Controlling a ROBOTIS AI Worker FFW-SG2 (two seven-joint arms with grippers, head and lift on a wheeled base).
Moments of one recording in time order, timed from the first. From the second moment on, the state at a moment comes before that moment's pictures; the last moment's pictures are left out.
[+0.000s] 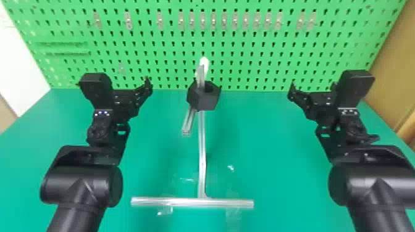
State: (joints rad) left arm -0.19 0.11 -0.03 -1.58 0.11 0.00 0.06; right arm -0.23 -0.05 -0.02 -1.58 -0.05 0.15 0.02
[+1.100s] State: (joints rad) left arm -0.14 0.11 -0.03 -1.57 0.10 0.02 0.06; right arm -0.20 -0.06 0.00 -1.56 -0.05 0.17 0.02
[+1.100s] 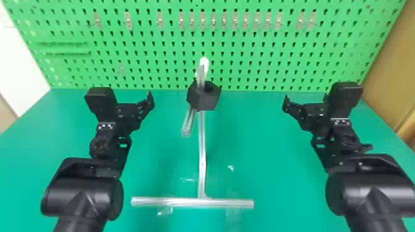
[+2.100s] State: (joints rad) left arm -0.16 0.11 -0.04 -1.56 0.09 0.02 0.05; right arm -0.22 -0.06 -0.01 -1.56 -0.05 0.17 0.01
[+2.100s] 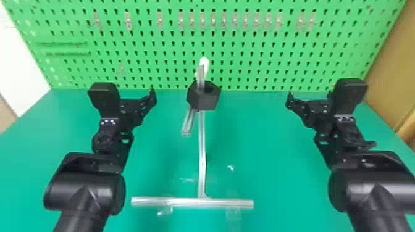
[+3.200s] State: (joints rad) left arm -0.16 0.11 -0.04 -1.56 0.10 0.01 0.05; right arm -0.20 -0.05 -0.03 -1.56 -0.06 0.15 0.00
